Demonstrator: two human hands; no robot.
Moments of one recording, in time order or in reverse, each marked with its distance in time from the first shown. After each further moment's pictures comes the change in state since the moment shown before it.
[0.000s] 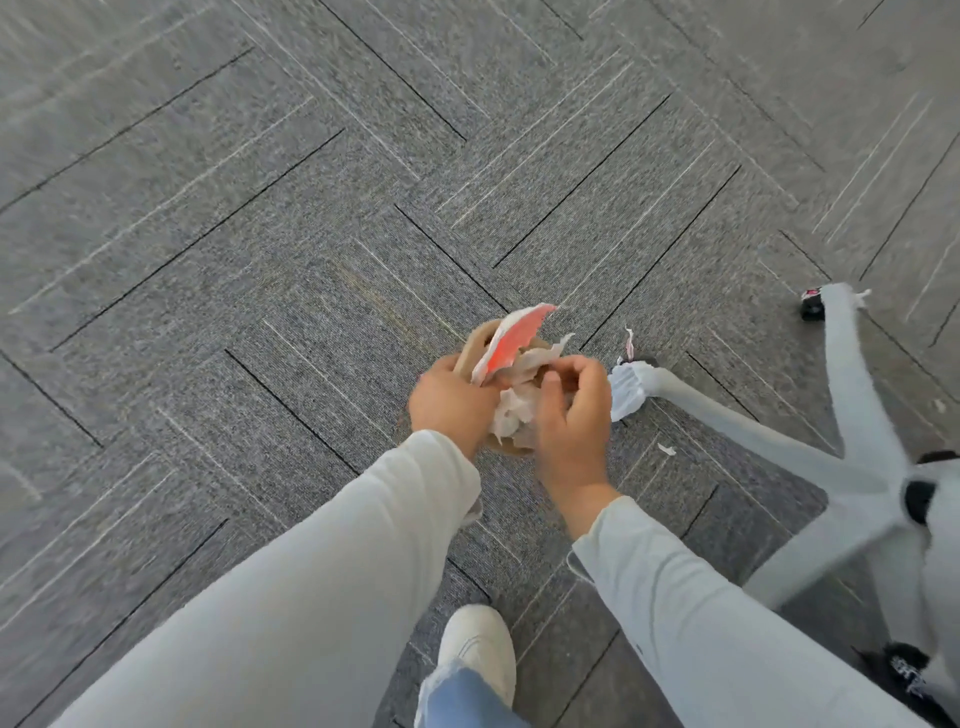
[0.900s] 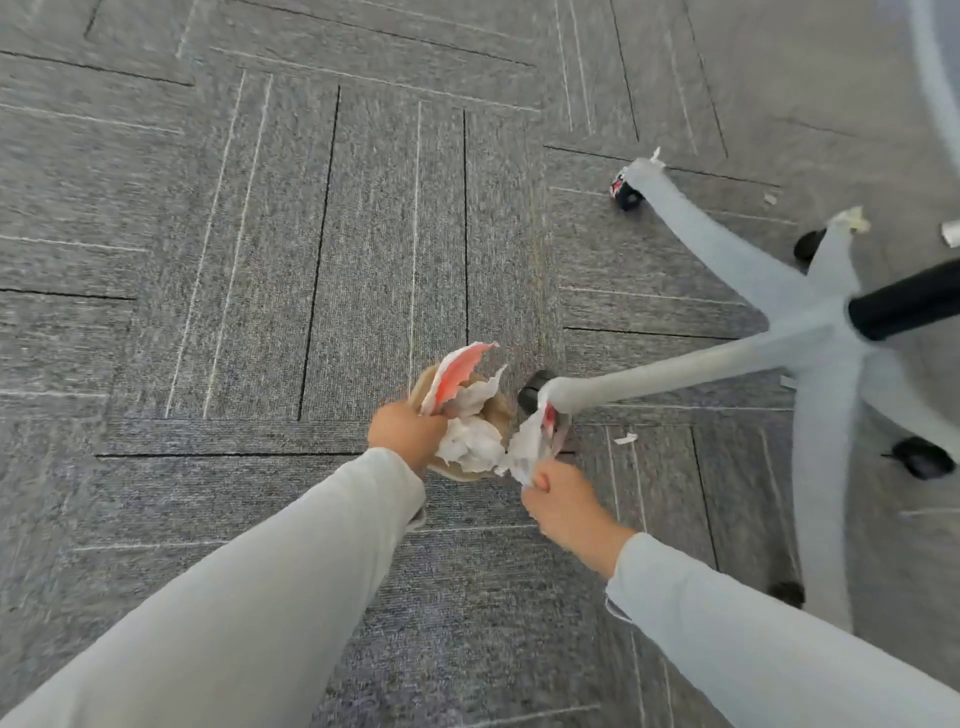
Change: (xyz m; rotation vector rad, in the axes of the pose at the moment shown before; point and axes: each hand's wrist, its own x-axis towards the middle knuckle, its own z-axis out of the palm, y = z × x) left_hand 0.188 0.037 0.161 0.628 -0.464 0.153; right_hand 0.075 0.160 -0.011 -0.066 0.012 0.756
